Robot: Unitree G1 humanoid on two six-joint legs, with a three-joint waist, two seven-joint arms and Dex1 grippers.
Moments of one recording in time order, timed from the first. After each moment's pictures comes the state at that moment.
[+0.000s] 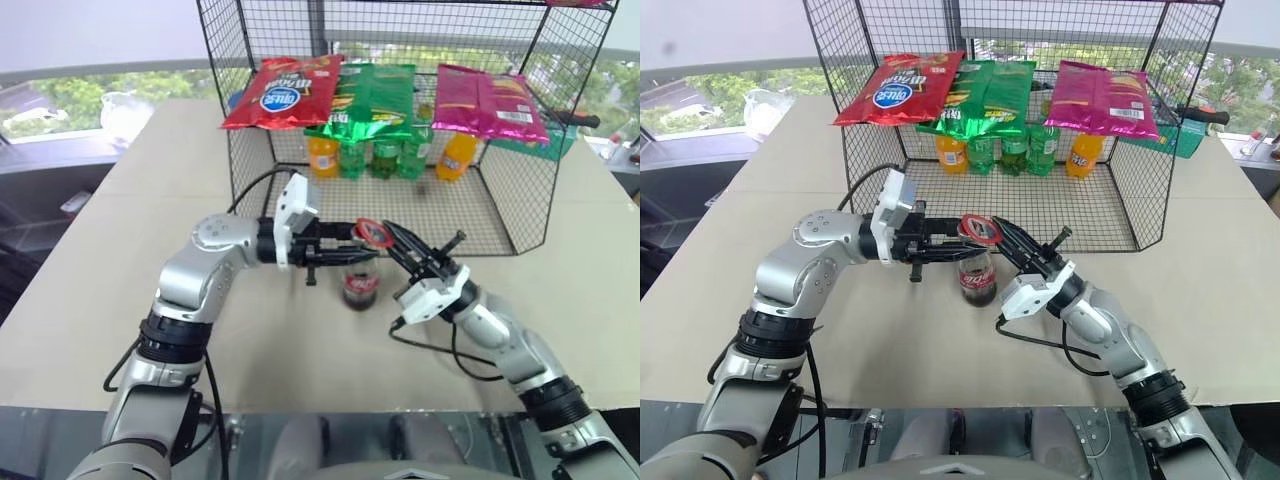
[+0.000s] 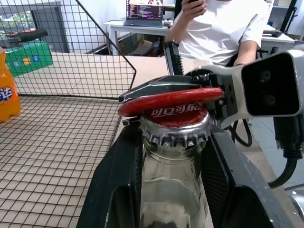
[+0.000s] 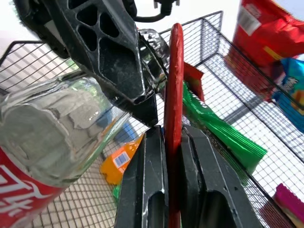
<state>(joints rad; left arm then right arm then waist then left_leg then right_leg) -0.56 0.51 -0.11 -0.11 -0.49 0.49 -1.22 -0.24 -0.37 0.31 0.05 -0.56 -0.70 -0.01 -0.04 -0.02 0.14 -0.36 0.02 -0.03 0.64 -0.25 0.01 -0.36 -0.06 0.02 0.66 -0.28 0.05</state>
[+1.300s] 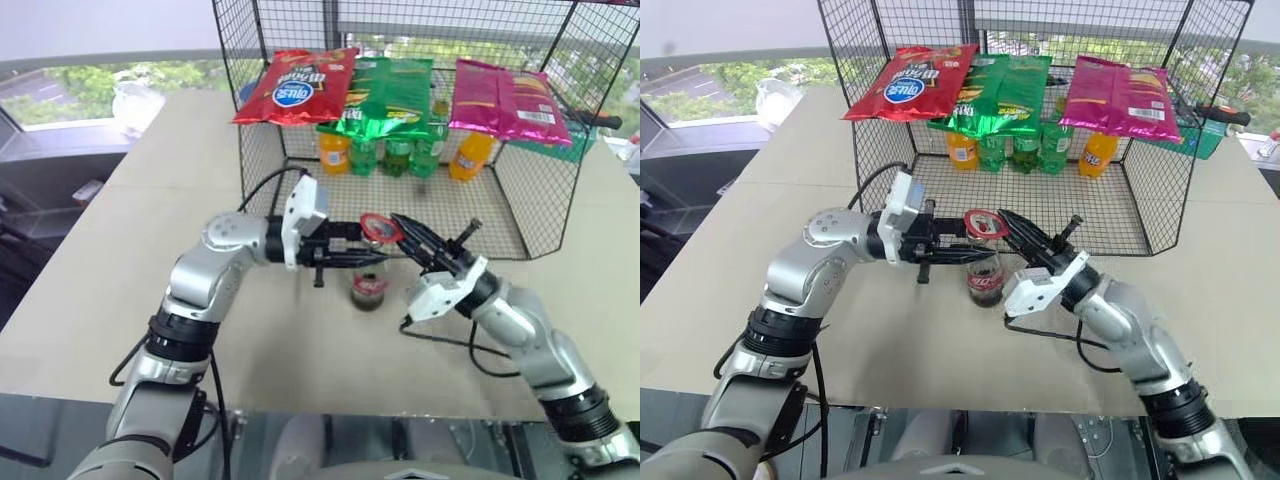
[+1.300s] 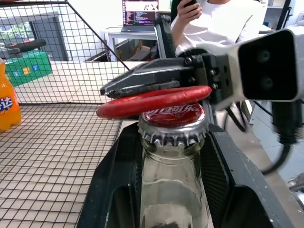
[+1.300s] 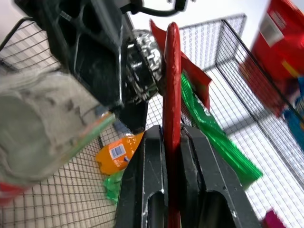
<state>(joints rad) -0.57 0.51 -0.15 -0.10 -0.50 0.41 -1.22 -0.16 -0.40 0.24 -0.29 -0.55 -0.44 0.20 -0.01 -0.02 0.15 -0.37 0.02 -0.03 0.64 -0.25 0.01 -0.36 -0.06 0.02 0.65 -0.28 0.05</state>
